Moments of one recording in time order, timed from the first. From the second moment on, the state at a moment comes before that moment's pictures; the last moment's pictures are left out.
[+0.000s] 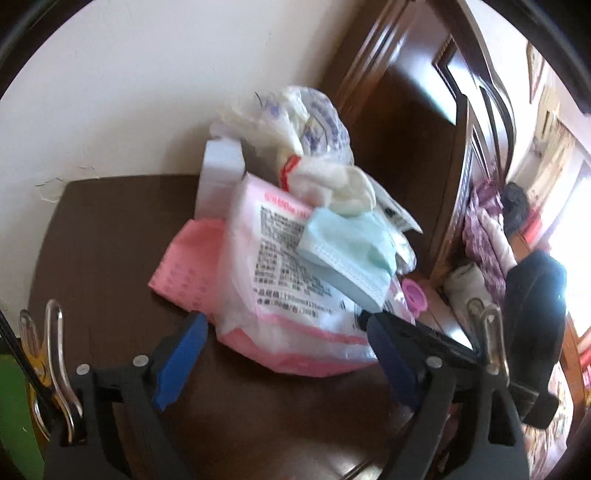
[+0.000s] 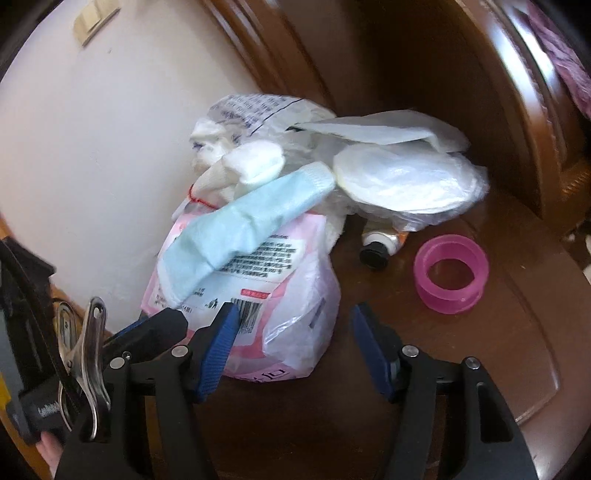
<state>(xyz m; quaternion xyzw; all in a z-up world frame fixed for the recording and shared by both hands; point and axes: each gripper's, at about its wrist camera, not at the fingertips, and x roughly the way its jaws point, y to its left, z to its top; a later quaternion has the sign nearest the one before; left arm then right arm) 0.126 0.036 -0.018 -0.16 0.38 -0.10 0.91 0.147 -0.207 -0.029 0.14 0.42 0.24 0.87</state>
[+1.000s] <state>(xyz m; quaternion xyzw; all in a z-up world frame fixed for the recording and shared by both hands) 0.086 0.052 -0.008 -0.16 0.31 -0.09 0.93 0.120 -0.188 -0.025 0.09 0.39 0.30 0.86</state>
